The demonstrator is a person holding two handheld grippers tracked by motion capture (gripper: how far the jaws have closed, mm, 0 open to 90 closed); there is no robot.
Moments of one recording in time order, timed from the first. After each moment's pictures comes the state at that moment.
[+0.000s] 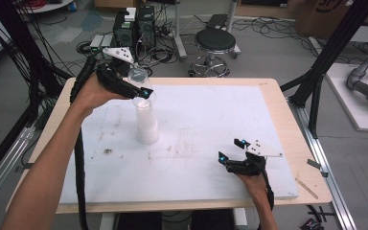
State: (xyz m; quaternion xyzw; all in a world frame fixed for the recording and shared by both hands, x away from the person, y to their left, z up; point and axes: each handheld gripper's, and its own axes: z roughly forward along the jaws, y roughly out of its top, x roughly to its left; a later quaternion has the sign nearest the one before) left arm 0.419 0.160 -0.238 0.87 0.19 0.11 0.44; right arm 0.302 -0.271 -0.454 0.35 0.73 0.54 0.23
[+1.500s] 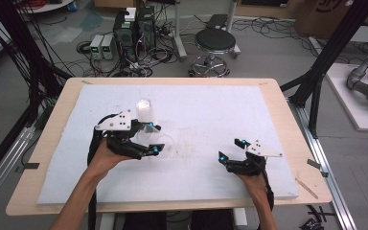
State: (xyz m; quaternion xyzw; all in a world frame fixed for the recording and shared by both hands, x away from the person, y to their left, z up) left arm 0.321 0.141 -0.363 0.78 0.11 0.05 0.62; right arm 0.302 -0.271 -0.454 0.36 0.73 0.53 0.23
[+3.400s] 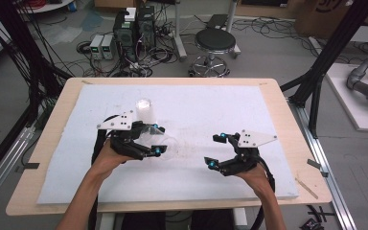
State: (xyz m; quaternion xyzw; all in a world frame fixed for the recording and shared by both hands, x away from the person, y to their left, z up) left arm 0.326 0.136 -0.368 0.76 0.10 0.01 0.65; right arm 0.298 -0.232 -0.385 0.18 0.79 0.58 0.09
